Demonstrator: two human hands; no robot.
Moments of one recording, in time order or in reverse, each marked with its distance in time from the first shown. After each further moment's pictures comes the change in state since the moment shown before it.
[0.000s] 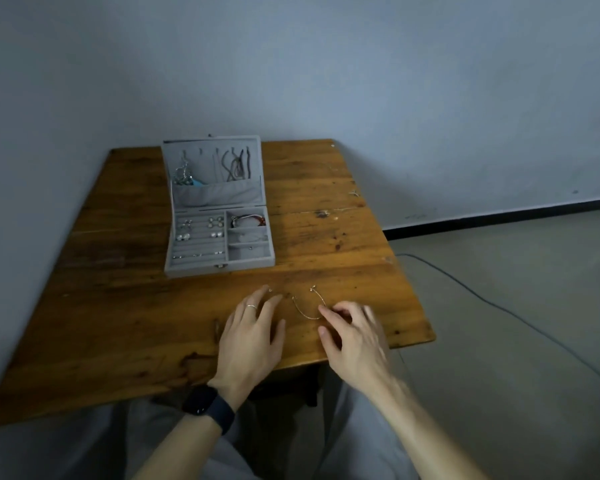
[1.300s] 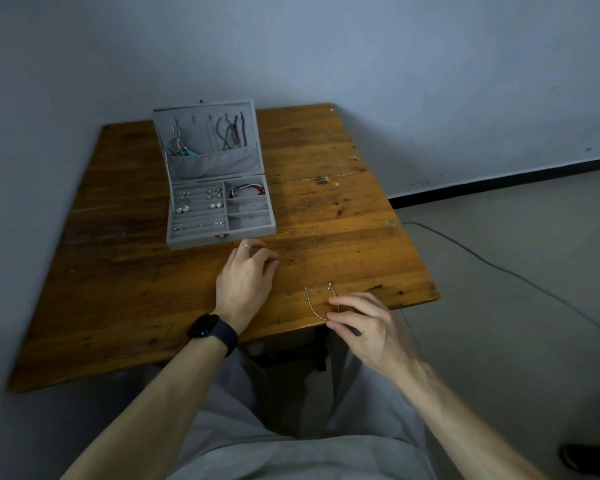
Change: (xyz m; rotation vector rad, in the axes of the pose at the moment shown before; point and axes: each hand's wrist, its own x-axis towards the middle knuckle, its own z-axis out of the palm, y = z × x) left_hand 0.039 -0.011 -0.016 -0.058 0.020 -0.028; right_hand -0.035 0.018 0.001 0.270 0.070 -0.260
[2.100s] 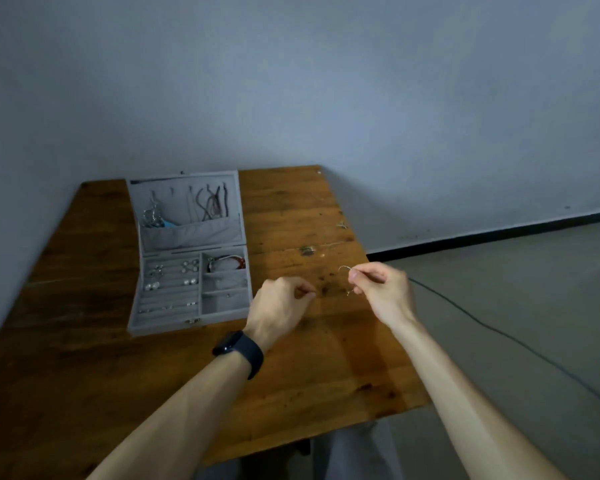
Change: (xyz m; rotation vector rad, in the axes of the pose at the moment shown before) left_hand 0.119 0.068 0.027 -0.306 -0.232 -0.023; right_hand 0.174 0.074 -0.069 0.380 0.167 0.689
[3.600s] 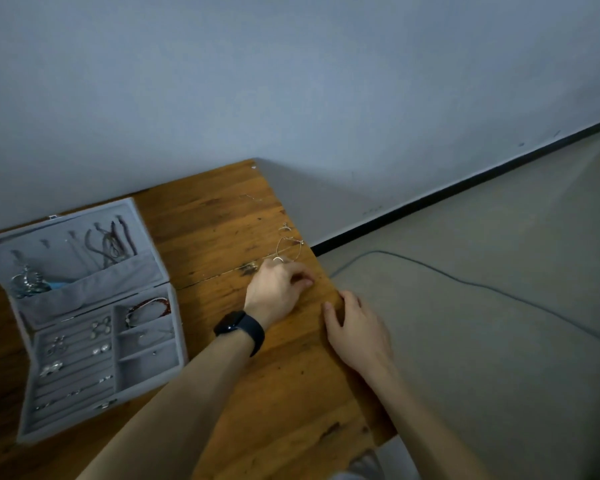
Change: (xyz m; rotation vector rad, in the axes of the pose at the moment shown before) left_hand 0.115 0.041 0.072 0.198 -0.154 0.195; right_hand 0.010 0.079 0.001 -0.518 0.000 0.096
